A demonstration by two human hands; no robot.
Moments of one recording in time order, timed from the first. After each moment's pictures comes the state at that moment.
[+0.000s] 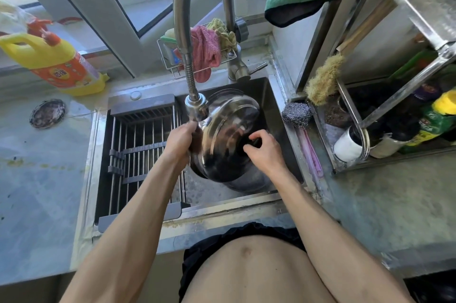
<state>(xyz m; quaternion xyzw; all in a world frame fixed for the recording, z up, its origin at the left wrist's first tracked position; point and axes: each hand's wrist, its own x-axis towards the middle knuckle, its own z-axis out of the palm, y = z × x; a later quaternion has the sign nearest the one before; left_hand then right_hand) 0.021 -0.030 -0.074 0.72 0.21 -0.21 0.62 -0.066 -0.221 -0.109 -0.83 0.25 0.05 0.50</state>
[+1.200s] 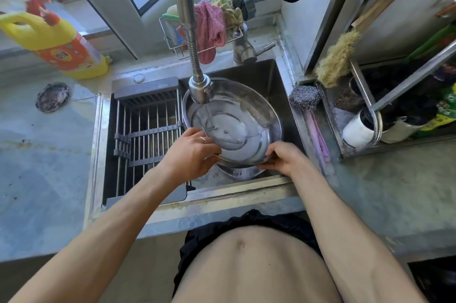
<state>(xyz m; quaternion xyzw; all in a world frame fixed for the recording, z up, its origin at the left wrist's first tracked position) -0.031 0.012 -0.074 0.86 -0.49 0.00 0.11 -0.089 -0.240 -0.126 -0.46 0.44 0.22 0.74</state>
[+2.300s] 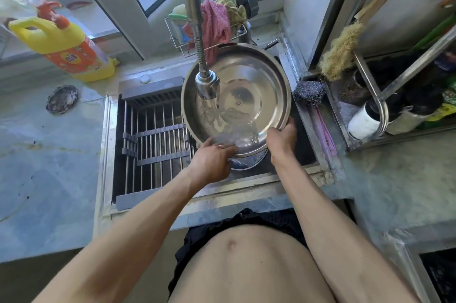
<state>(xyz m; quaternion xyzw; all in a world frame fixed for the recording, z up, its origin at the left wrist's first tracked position) -0.051 -0.020 -0.110 0.91 -0.34 -0.23 -0.05 -0.074 -0.196 -0.124 -0.58 0.44 -0.10 0.68</state>
